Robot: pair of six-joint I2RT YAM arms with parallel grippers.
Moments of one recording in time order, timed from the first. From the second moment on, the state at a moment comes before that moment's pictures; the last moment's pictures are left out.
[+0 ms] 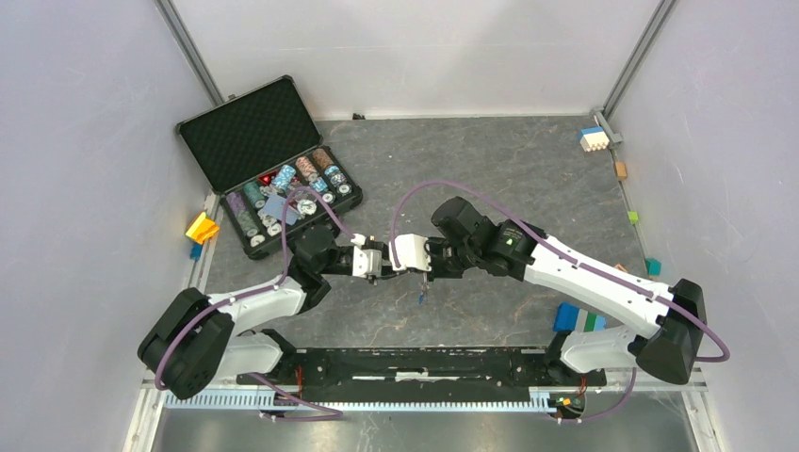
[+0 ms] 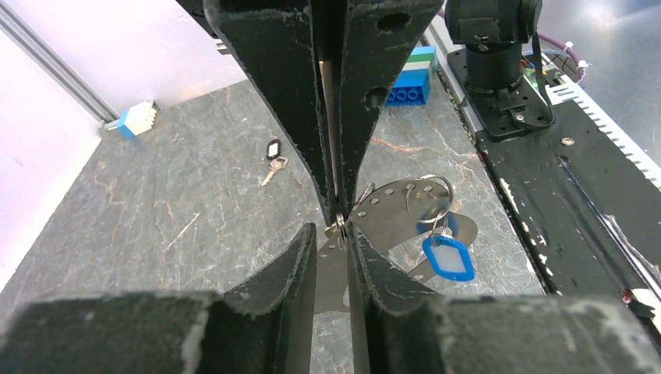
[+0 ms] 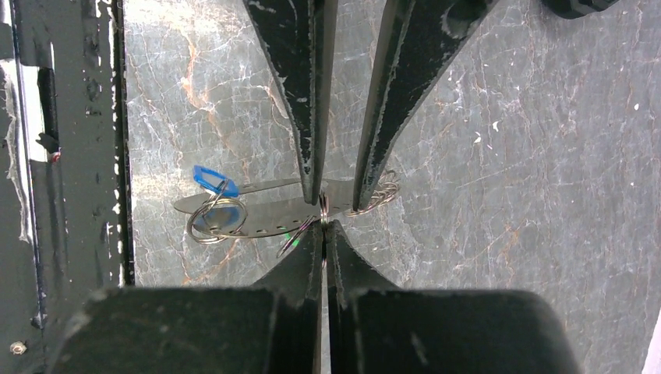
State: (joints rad) left arm -0.64 1.23 0.39 0.89 0.98 0.31; right arm 0.98 1.30 1.15 -0.72 -0.23 -0.69
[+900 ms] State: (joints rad) left arm -0.64 1.24 0.39 0.92 0.97 0.30; right arm 0.98 1.30 1.17 -0.73 -0.23 -0.69
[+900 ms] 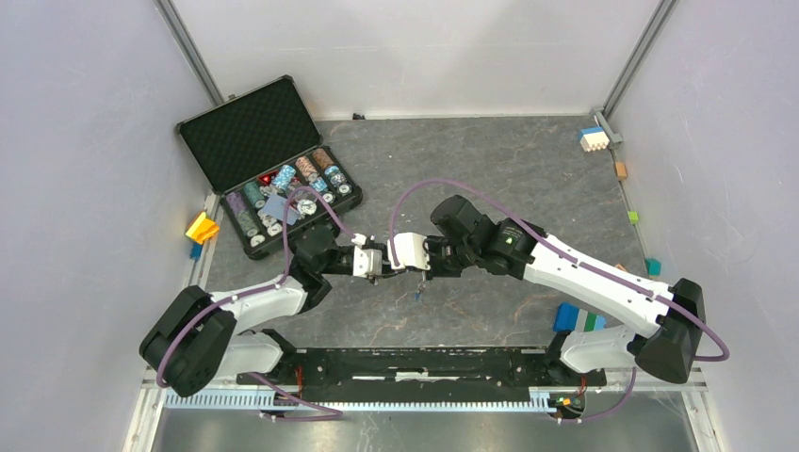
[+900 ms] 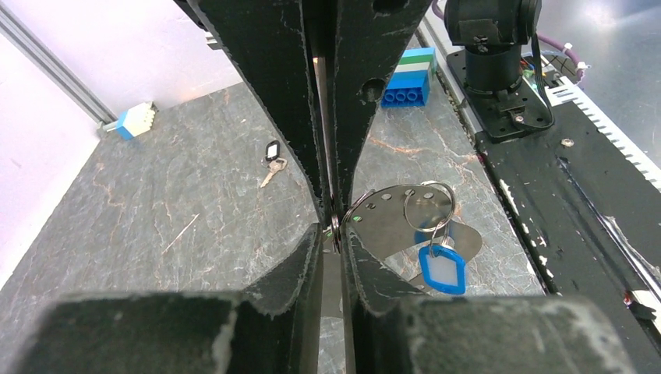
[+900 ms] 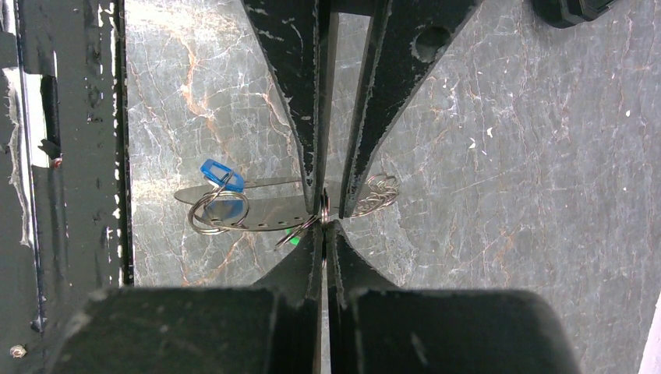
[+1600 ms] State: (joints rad) left arm -0.64 1.25 0.39 0.92 0.98 0.26; right arm 0.98 1.31 1.17 -0.73 -0.24 -0.69
